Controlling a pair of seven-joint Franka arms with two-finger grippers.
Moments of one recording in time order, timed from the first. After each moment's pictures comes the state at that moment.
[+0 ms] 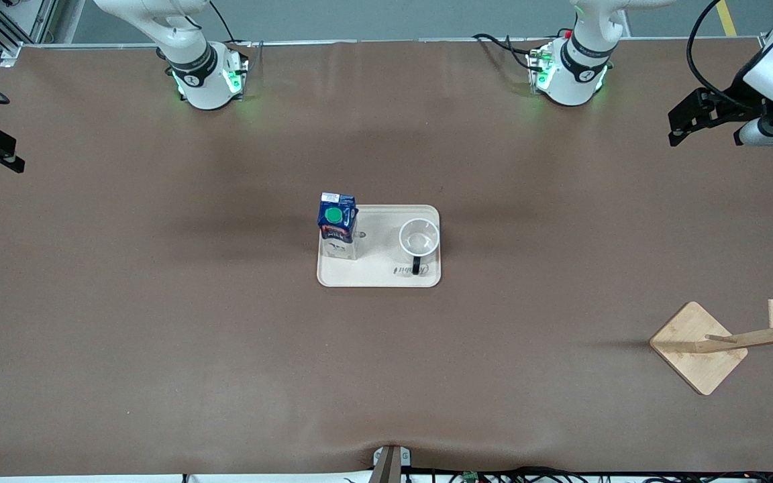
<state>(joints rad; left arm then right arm) 0.00 -0.10 -0.13 -1.59 0.02 1.47 -0.10 0.00 -0.02 -0.11 -1.53 -0.01 1.51 -0.23</state>
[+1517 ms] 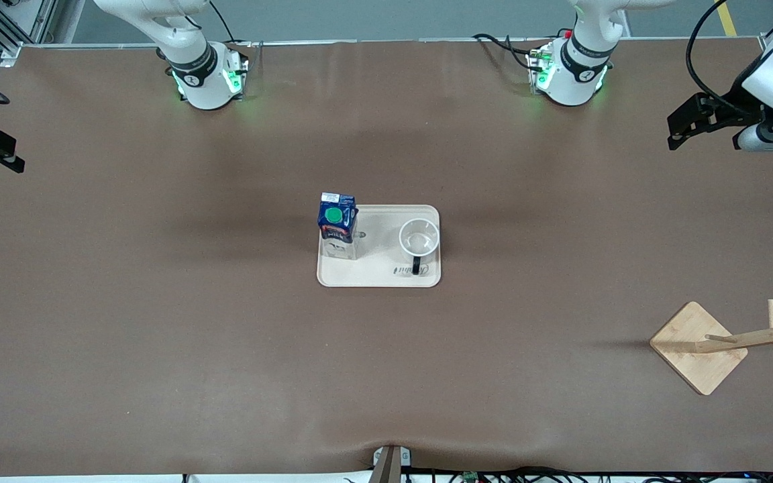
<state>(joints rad) -0.01 -0.09 -0.13 -1.58 0.02 1.47 -0.11 0.00 -0.02 -0.11 -1.53 -0.01 1.51 -0.23</state>
